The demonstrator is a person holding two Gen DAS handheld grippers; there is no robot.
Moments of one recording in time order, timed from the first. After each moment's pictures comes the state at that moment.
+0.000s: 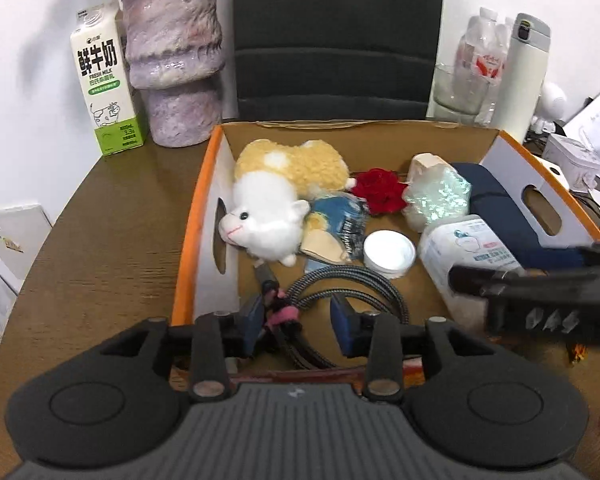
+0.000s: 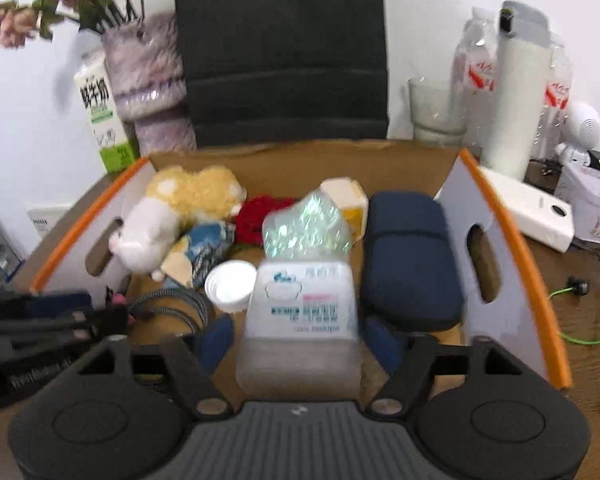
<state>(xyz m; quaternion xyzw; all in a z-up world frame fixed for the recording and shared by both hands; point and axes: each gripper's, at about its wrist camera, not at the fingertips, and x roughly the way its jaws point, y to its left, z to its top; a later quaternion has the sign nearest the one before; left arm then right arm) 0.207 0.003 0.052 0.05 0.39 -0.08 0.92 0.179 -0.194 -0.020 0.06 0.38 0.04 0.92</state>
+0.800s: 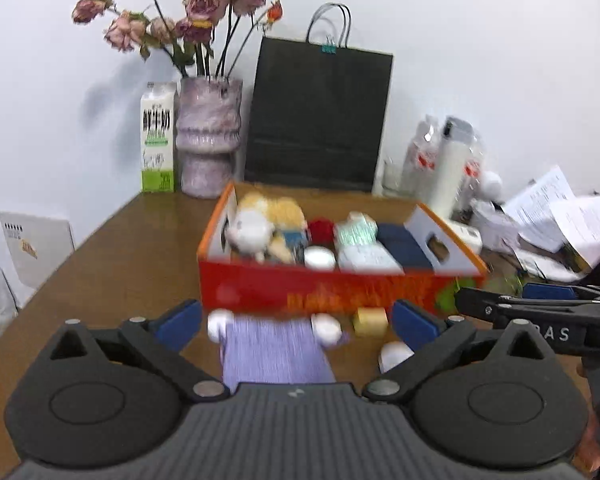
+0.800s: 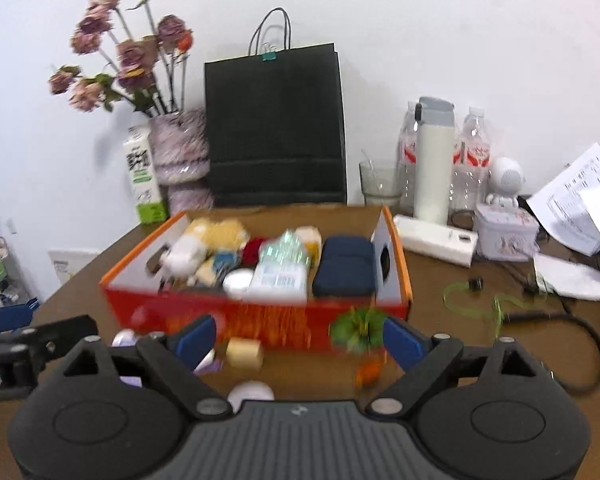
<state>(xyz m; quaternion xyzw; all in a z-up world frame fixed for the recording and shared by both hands) 0.008 0.009 0.084 -0.03 0.25 -0.08 0.96 -0.008 -0.223 0.008 0.03 0.26 0.04 0.96</state>
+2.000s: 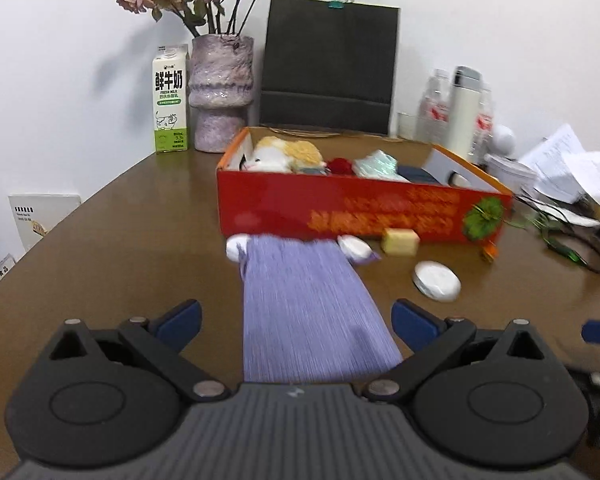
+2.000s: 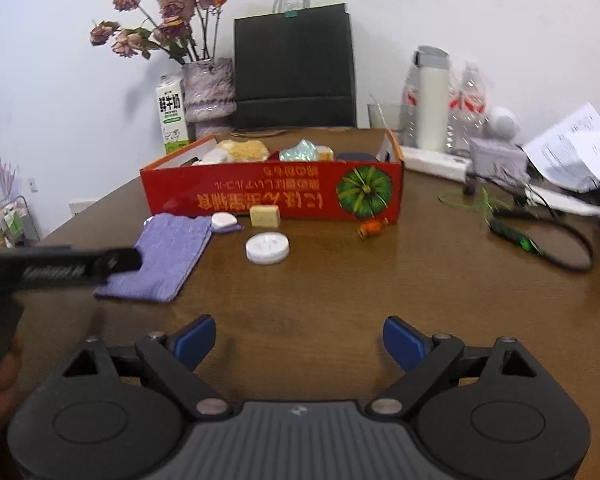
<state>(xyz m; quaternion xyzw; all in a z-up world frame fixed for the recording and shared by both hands) 0.008 0.018 0.019 -0.01 0.27 -0.06 0.96 -0.075 -0.220 -0.053 0.02 0.29 0.07 0.96</state>
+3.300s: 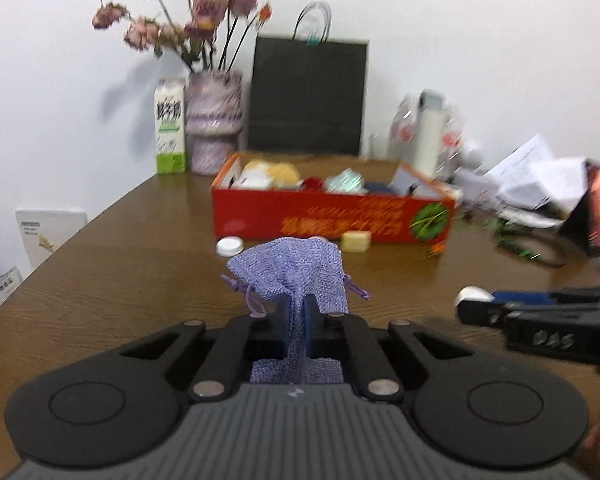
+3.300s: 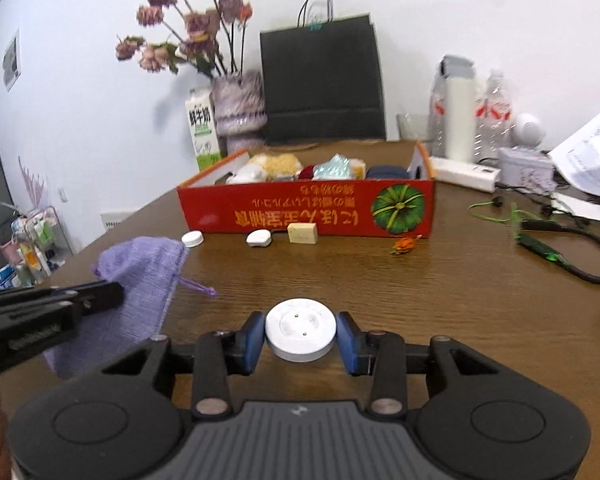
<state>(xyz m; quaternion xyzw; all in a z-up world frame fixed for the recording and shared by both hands) -0.098 0.004 0.049 -0.01 0.23 -0.08 0.97 -0.113 -0.219 -0.031 0.05 0.27 0.10 0.96</state>
